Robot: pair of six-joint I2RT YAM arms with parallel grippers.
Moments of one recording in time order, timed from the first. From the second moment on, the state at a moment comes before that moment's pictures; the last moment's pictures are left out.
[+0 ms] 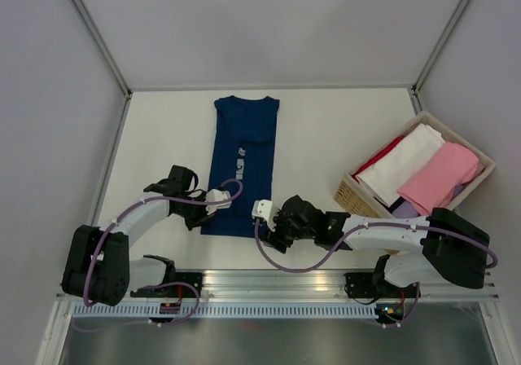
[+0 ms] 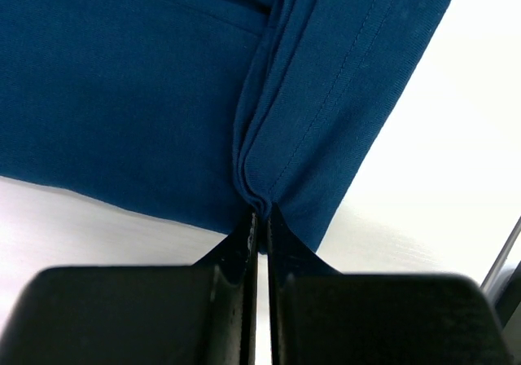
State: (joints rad) left arm -0.24 1.25 0.57 -0.62 0.50 0.98; right arm 1.09 1.33 0.59 0.10 -0.18 -0.12
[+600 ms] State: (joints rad) left arm -0.24 1.25 0.57 -0.62 0.50 0.98; right arm 1.19 1.57 0.62 0.24 0.00 -0.31
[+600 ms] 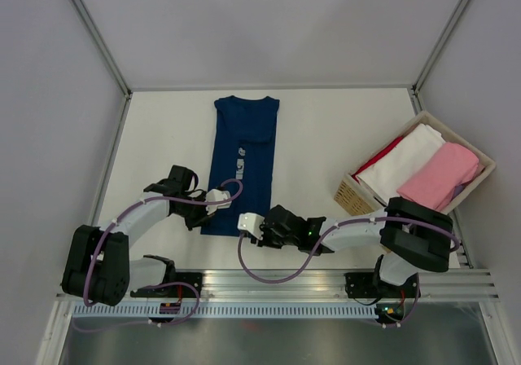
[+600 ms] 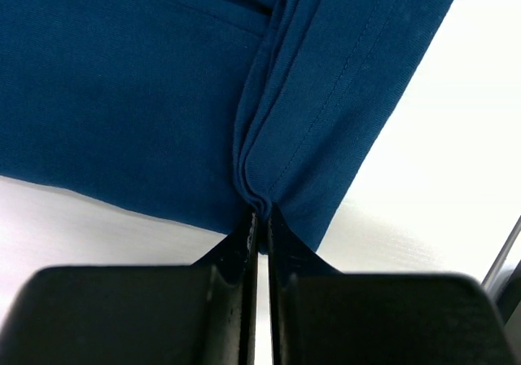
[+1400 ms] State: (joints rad) left arm -0.25 0.75 0.48 -0.63 0.49 1.17; right arm 1.10 1.63 0.74 0.09 -0.17 -0.21
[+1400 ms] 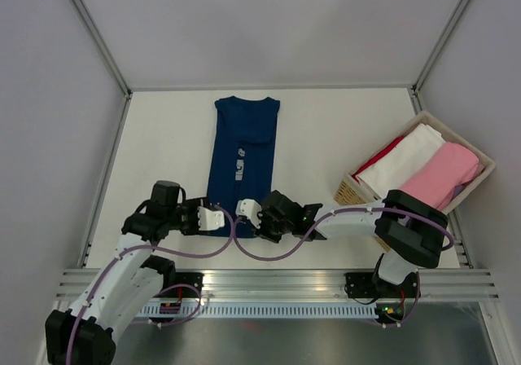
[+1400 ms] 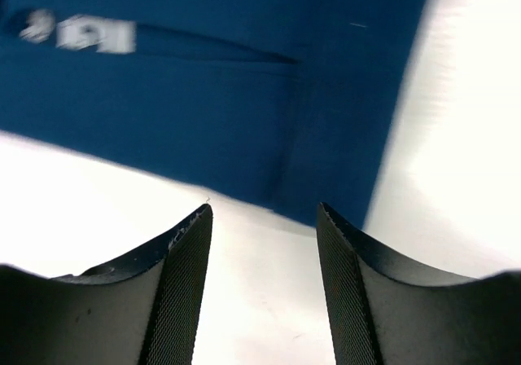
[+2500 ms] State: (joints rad) left arm -0.37 1.07 0.52 -0.79 0.43 1.31; right arm 0.97 1.63 0.79 -0.05 -0.52 -0.13
